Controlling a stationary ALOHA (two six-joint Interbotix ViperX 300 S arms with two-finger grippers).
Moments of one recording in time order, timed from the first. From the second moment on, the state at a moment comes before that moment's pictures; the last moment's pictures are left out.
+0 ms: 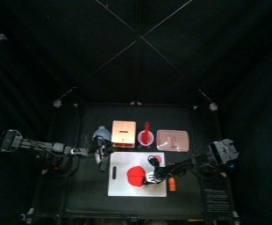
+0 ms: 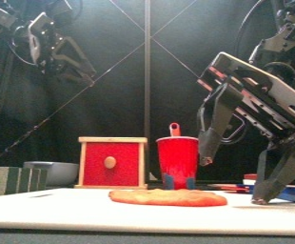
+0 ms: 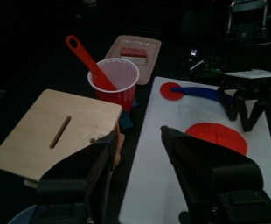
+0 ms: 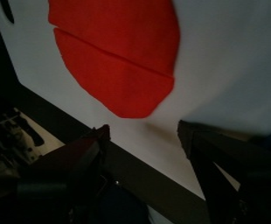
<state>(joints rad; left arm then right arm) -0.10 -0.60 0.98 1.50 0.33 -1.62 0.23 0.11 0.74 0.56 0.06 1.08</state>
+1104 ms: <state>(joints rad) -0.11 -0.60 0.98 1.50 0.33 -1.62 0.17 0.18 0.64 0.42 0.04 1.08</state>
